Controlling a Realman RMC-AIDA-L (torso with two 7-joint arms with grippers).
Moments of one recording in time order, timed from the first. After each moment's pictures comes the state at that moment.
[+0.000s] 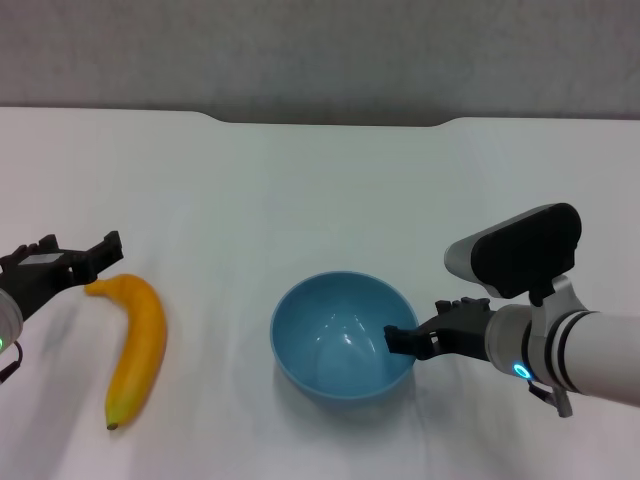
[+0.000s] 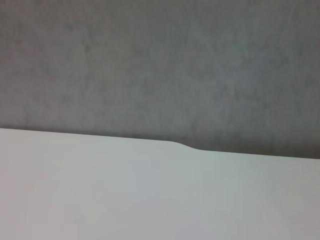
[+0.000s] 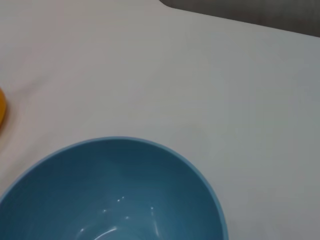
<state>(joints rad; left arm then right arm) -0.10 -2.03 -1.49 -1.11 1.46 -0.18 1.22 0.41 2.02 1.09 1.15 -2.62 0.49 0.01</state>
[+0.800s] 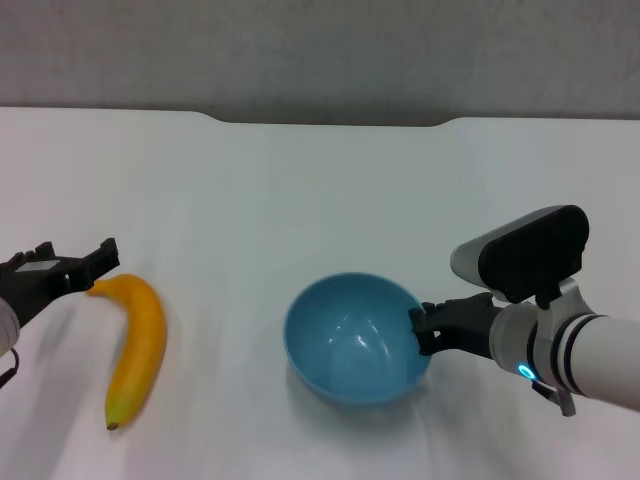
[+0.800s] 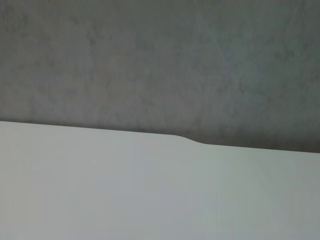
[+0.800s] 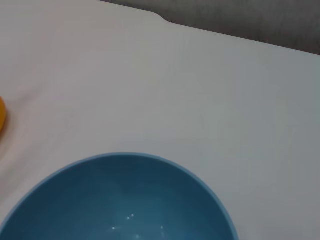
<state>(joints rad) -0.10 -2.03 -1.49 -1.10 1.46 -0.18 1.22 0.38 2.01 1.08 1.15 -2.63 0.43 -0.02</state>
